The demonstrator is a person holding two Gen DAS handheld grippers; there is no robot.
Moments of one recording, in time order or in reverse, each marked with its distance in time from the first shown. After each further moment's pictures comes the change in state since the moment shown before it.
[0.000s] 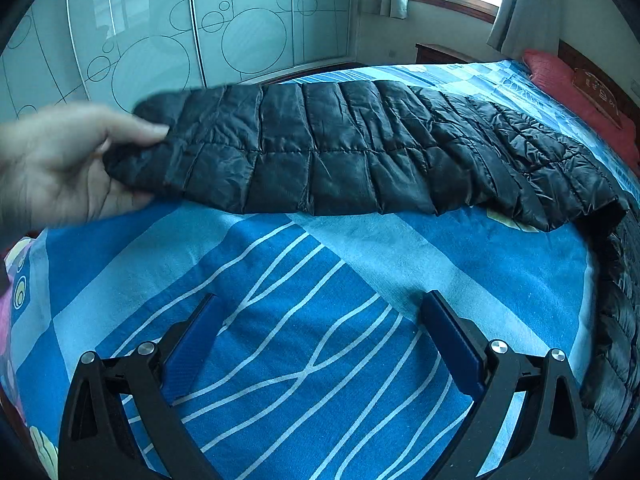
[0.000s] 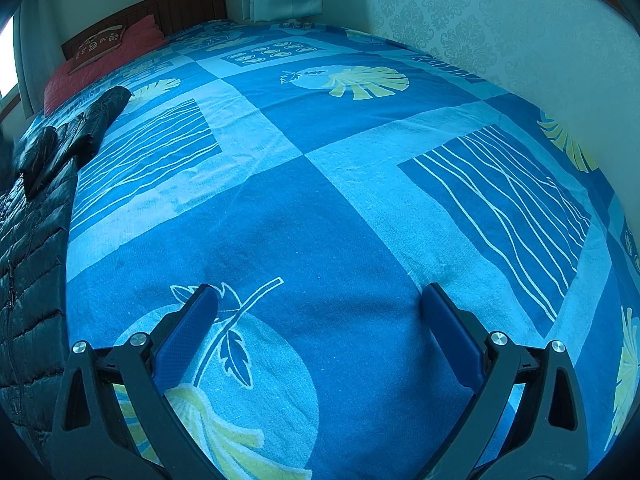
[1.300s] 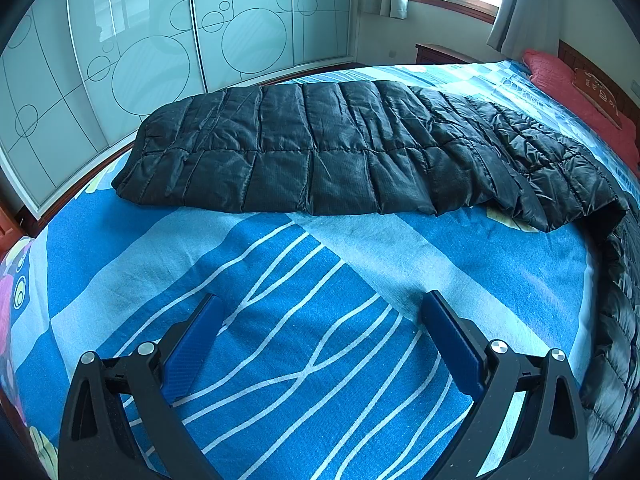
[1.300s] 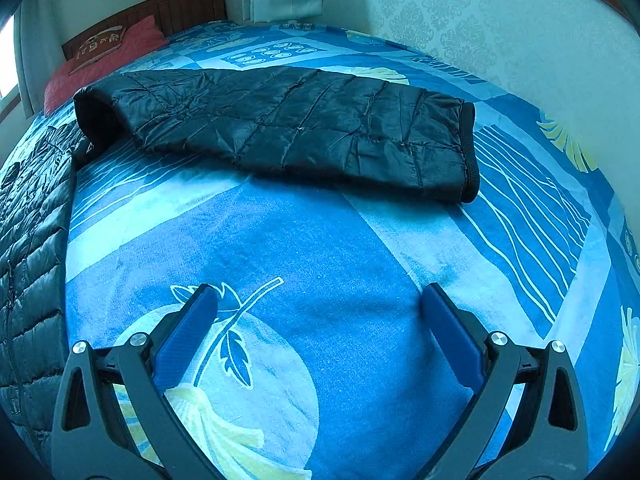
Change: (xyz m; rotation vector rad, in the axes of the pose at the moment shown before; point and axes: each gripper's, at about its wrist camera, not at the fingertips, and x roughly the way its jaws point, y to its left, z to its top) left arm 0.000 0.000 0.000 -0.001 0.000 0.003; right arm 0.000 0.001 -0.003 0.000 -0.002 0.000
